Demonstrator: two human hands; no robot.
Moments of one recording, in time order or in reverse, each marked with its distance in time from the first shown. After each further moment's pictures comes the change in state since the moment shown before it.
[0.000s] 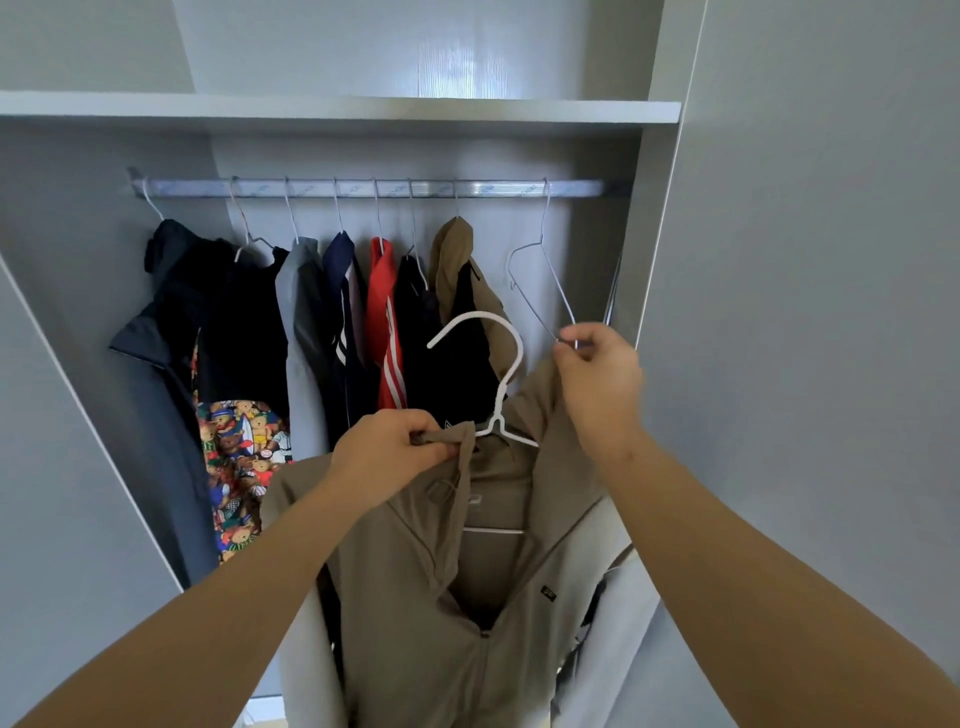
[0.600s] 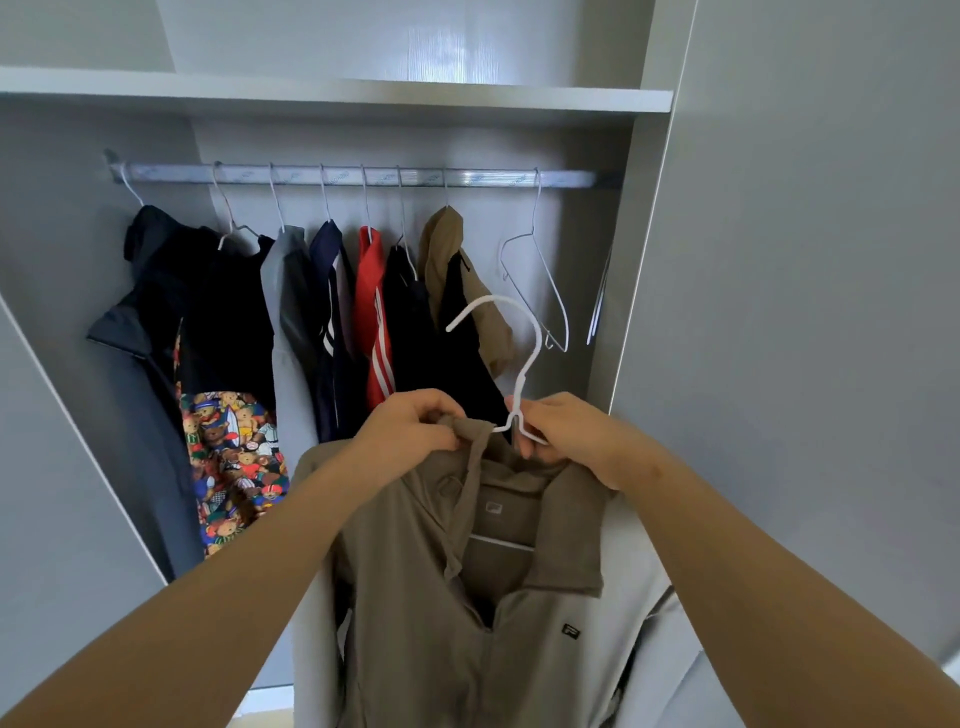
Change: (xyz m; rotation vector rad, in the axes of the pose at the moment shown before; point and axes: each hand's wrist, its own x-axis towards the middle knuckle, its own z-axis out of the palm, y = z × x) left_hand 0.008 0.020 0.003 -0.413 -0.143 -0.072; right_hand -0.023 0.000 -0.023 -0.210 -0.880 0.246
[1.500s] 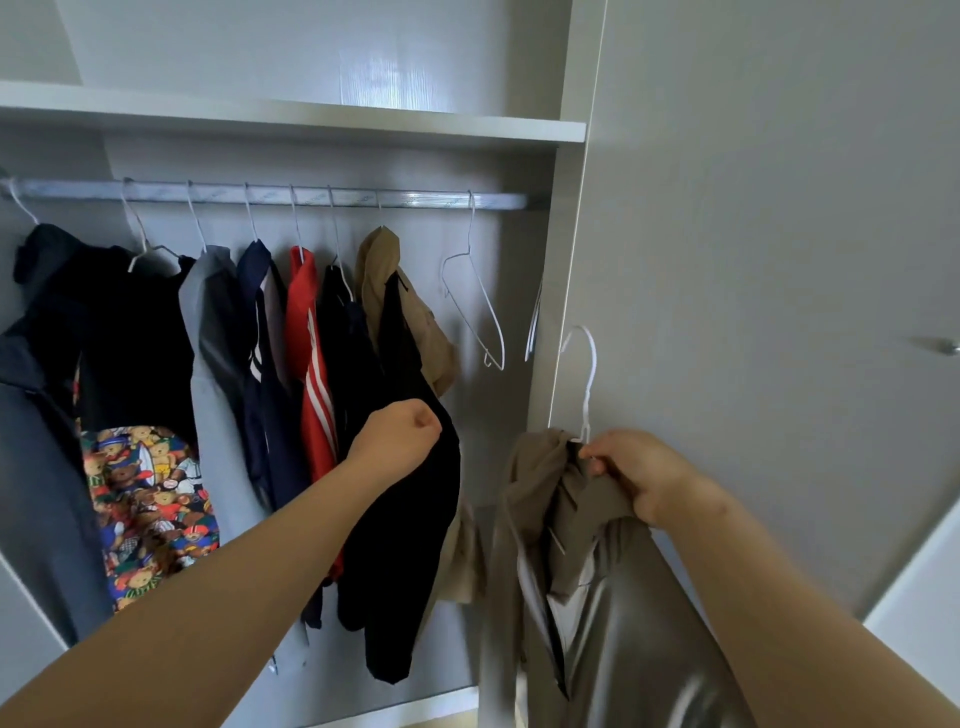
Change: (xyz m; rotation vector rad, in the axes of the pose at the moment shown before) left_hand 0.056 0.002 0.054 0.278 0.068 -0.091; right_hand -0.041 0.054 -0.066 0.508 0.432 0.388
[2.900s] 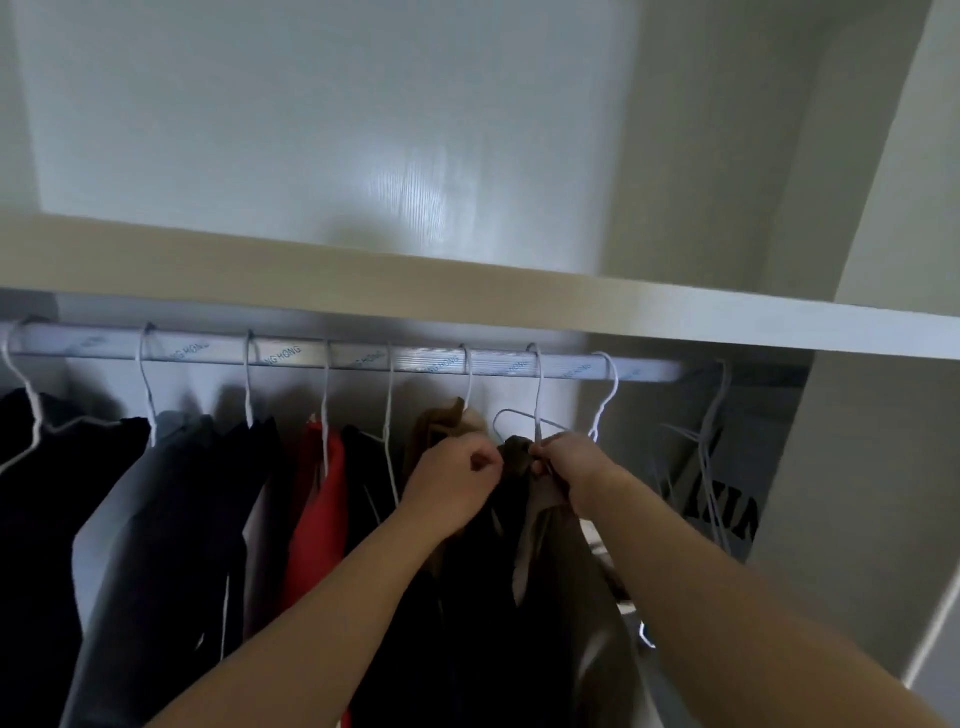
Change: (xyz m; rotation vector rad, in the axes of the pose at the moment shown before) left_hand 0.356 -0.023 -0.094 -0.183 0.121 0.350; right_hand 0.328 -0.242 0.223 -0.060 0.052 -0.229
